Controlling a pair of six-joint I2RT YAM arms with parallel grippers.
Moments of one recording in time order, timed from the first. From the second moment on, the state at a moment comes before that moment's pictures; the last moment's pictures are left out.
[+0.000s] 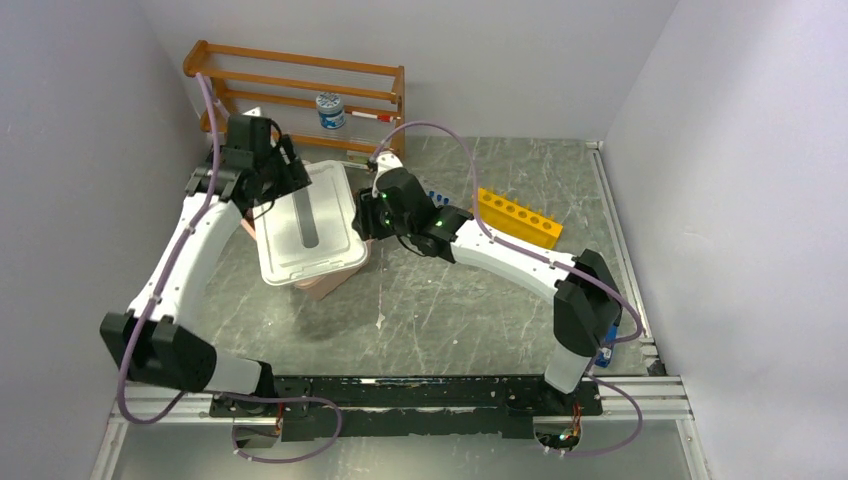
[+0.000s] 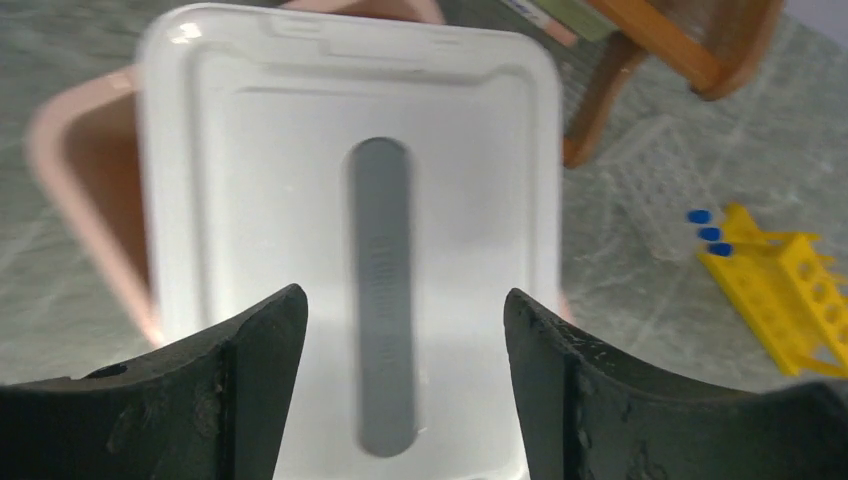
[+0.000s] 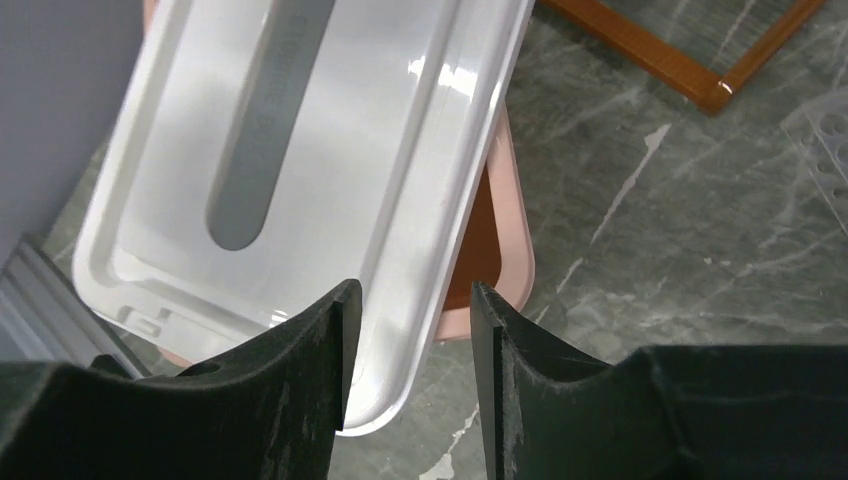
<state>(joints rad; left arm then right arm) -0.20 1.43 1.47 -0.78 -0.09 -0.55 0.90 1.72 1.42 -0.18 0.07 0.41</state>
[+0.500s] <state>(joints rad) -0.06 1.22 1.15 -0.87 -0.20 -0.48 0.94 1.82 1.52 -0.32 0.12 0.34</state>
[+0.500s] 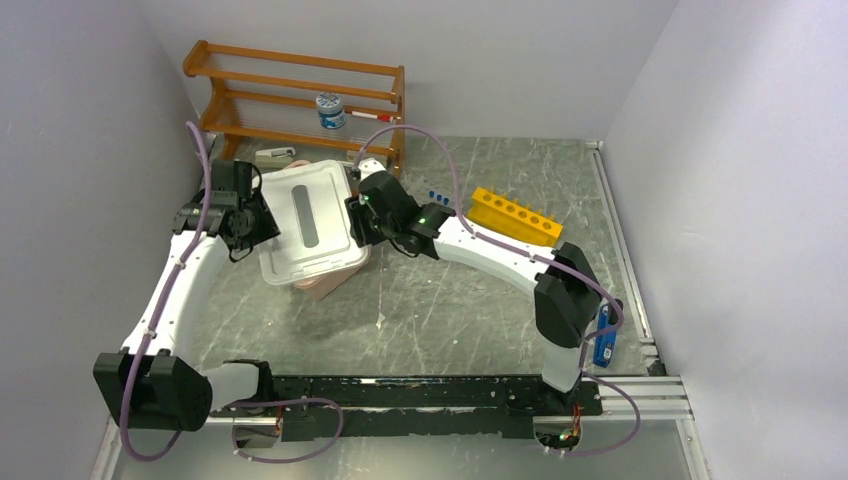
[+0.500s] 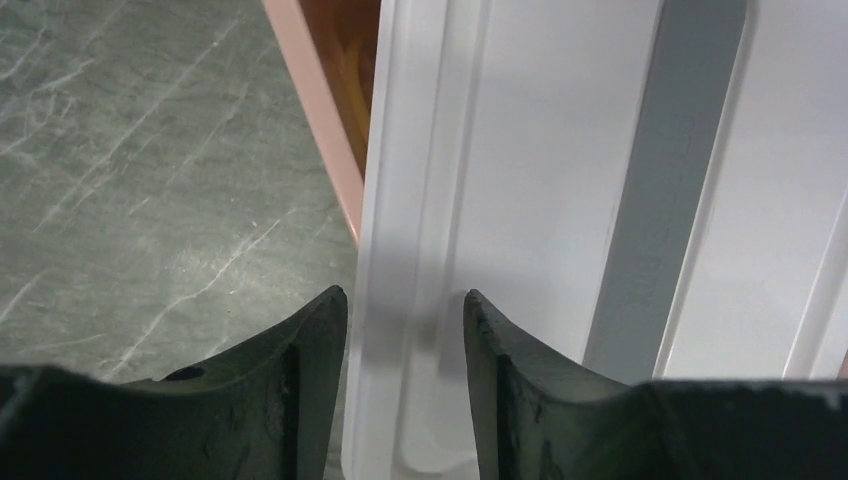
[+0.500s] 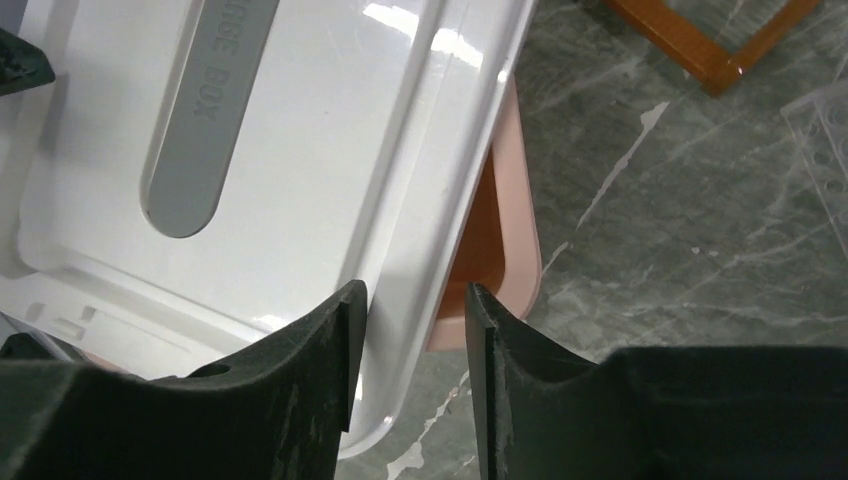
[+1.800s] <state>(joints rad) -0.05 1.17 1.09 -0.84 -0.21 -0.45 0.86 2.07 1.86 -0.45 0.08 -0.01</state>
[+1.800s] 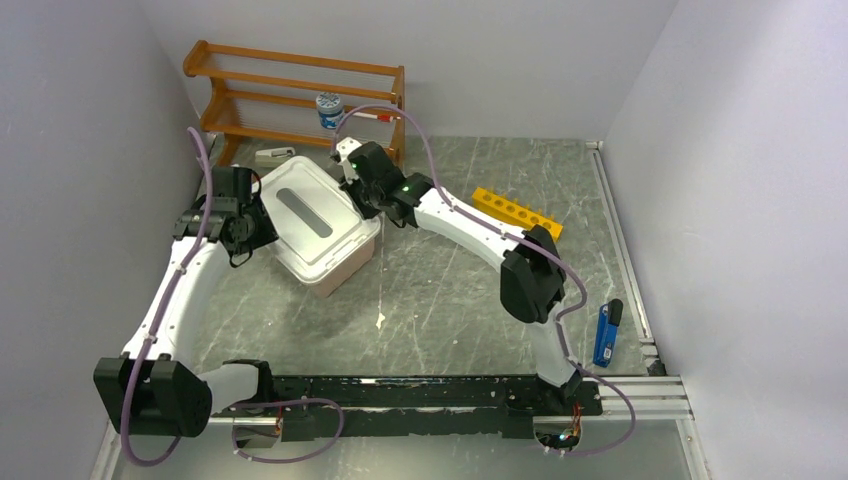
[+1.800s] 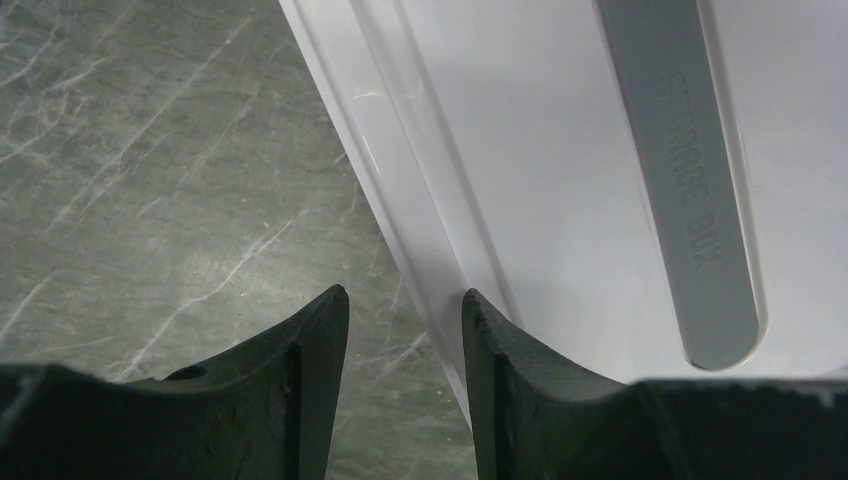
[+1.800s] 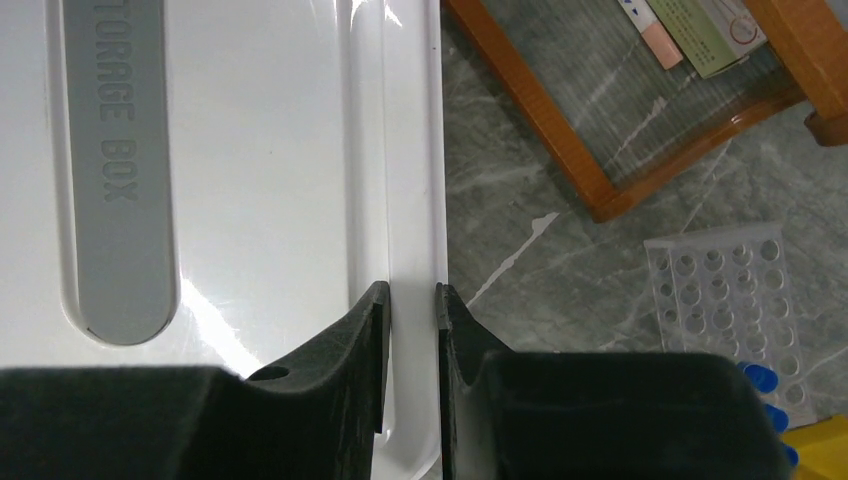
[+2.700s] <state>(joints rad) -0.03 1.31 1.16 -0.81 -0.23 -0.44 0.85 2.17 2.05 -0.58 0.13 0.15</state>
